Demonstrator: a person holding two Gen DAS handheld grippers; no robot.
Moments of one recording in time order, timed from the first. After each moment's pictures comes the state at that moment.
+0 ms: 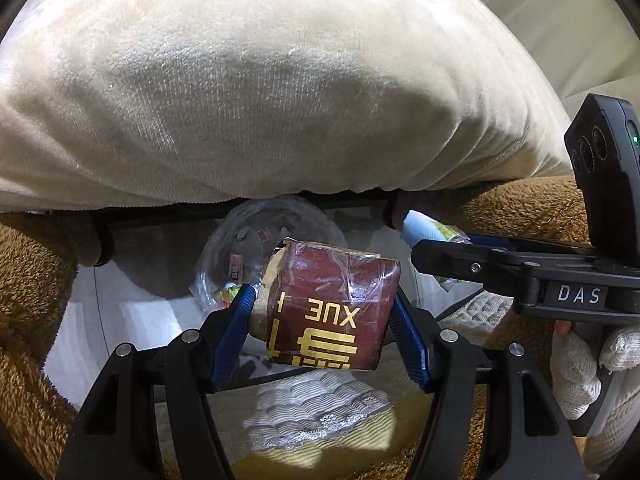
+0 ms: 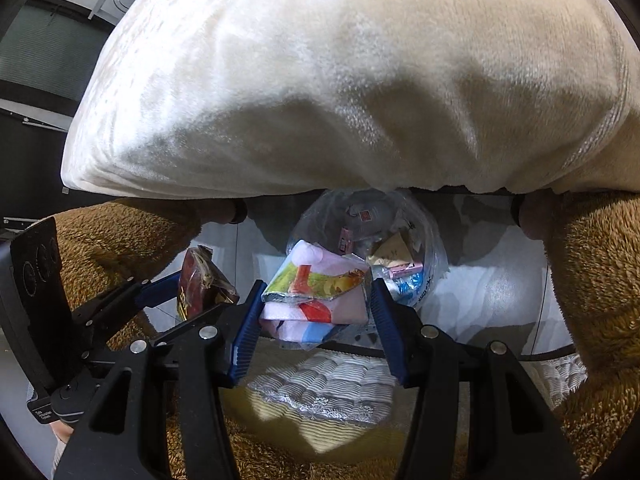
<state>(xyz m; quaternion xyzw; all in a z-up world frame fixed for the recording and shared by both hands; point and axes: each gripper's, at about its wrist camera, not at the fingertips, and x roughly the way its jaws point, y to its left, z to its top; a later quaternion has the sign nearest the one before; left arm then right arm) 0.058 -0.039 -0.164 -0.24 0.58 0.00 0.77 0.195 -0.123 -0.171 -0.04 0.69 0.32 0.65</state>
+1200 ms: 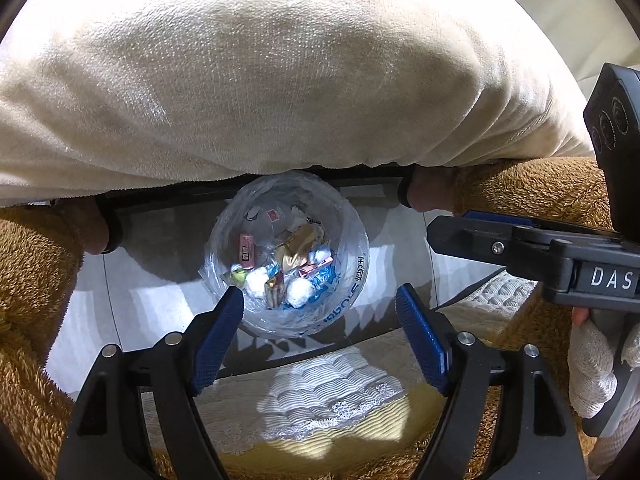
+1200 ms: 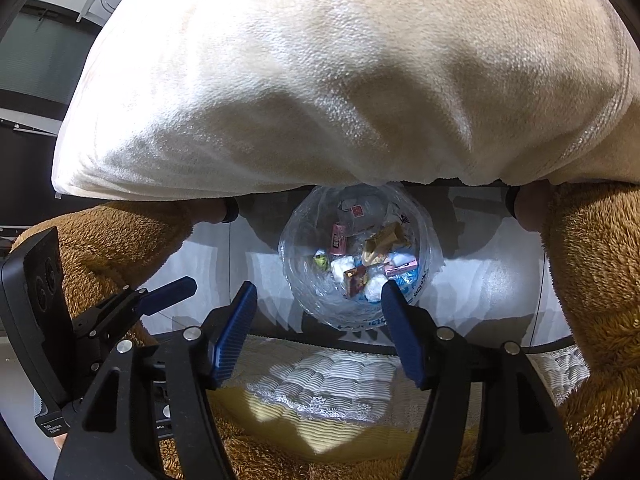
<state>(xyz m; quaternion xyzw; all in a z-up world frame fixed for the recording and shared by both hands) 0.061 -0.044 -0.176 -0.22 0.62 0.01 0.75 0.201 -0.126 -0.179 -0.03 0.70 0.30 0.65</state>
